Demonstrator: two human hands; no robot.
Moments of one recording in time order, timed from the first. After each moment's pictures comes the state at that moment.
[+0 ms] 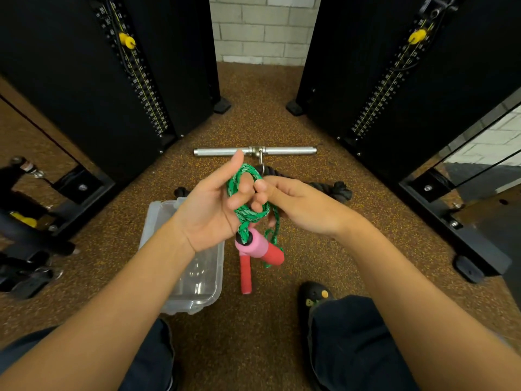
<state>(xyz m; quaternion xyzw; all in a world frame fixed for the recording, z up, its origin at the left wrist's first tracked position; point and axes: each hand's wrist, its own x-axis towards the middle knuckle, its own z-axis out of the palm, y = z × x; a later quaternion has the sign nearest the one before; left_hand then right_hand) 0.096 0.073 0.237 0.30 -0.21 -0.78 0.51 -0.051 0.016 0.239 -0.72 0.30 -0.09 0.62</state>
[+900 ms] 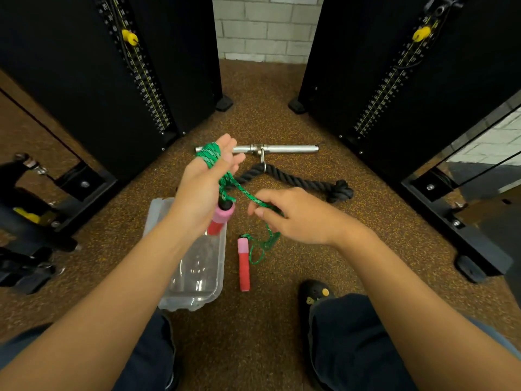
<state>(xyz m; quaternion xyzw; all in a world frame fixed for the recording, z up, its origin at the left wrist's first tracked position) 0.106 0.063 0.224 0.57 -0.30 -0.48 0.59 -0.052 0.024 0.239 -0.89 0.29 0.01 0.36</state>
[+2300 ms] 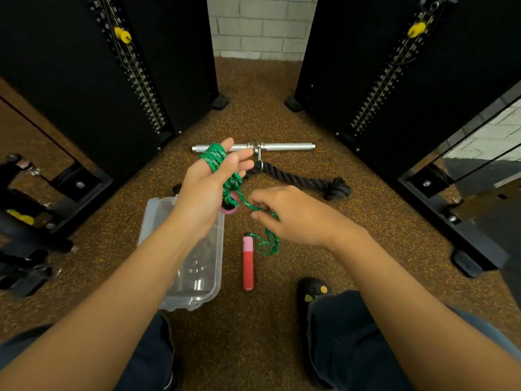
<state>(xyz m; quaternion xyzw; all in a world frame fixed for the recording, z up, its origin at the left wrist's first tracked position) 0.097 0.065 0.221 0.53 -0.32 -0.51 0.60 -0.051 0.023 0.227 -0.92 0.27 -0.02 0.28</state>
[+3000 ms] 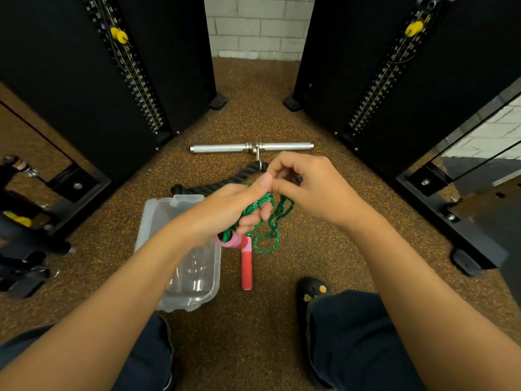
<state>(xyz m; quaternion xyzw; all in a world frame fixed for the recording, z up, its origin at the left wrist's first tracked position) 0.083 0.074 0.237 0.54 -0.48 -0.62 0.30 -0.068 0.003 0.244 -0.85 0.33 -0.21 0.37</state>
